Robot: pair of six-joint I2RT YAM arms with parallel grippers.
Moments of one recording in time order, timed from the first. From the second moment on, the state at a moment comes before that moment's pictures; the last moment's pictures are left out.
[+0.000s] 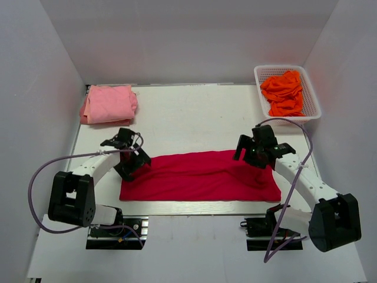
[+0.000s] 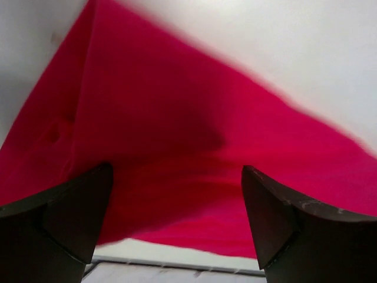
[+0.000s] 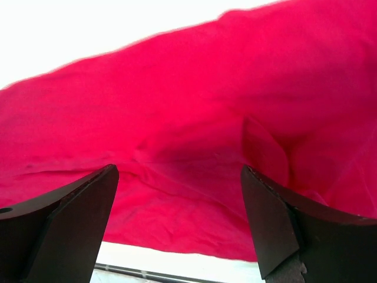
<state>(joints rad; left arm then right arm) -0.19 1.37 0.79 -0.70 0.01 -0.89 0.34 1.15 0.76 -0.58 -0.03 0.55</state>
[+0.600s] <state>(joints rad) -0.21 1.26 0.82 -0.95 -0.11 -0.95 0.34 1.03 0.72 -0.66 0.00 0.51</state>
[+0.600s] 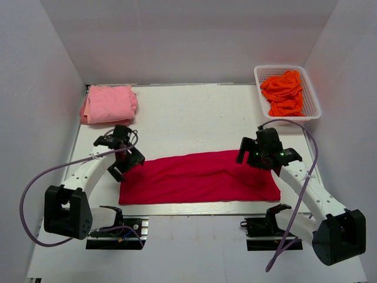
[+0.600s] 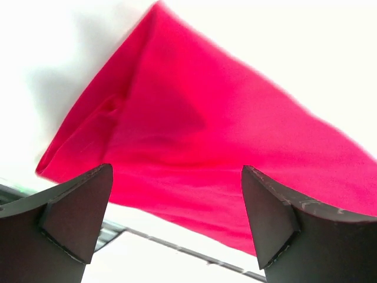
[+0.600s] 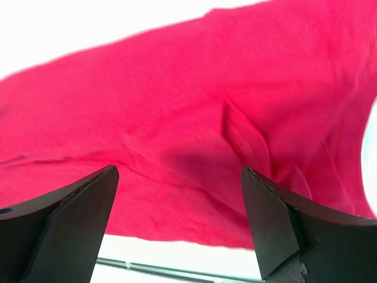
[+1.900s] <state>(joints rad) -0.21 1.22 0.89 -0.96 -0.17 -0.88 0.34 1.19 0.63 -0.45 -0.01 0.45</state>
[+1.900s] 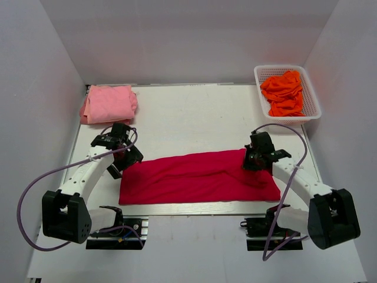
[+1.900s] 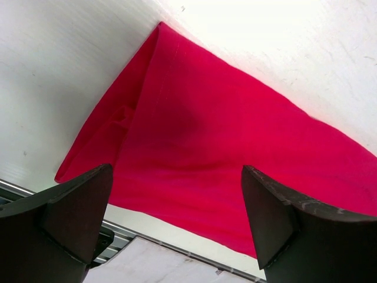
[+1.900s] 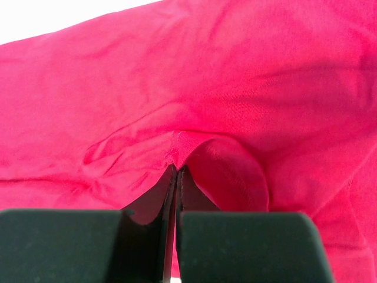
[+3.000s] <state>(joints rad) -0.21 1.28 0.84 -0.83 -0.10 -0.85 0.40 0.86 0.77 -0.90 -0.23 0.59</state>
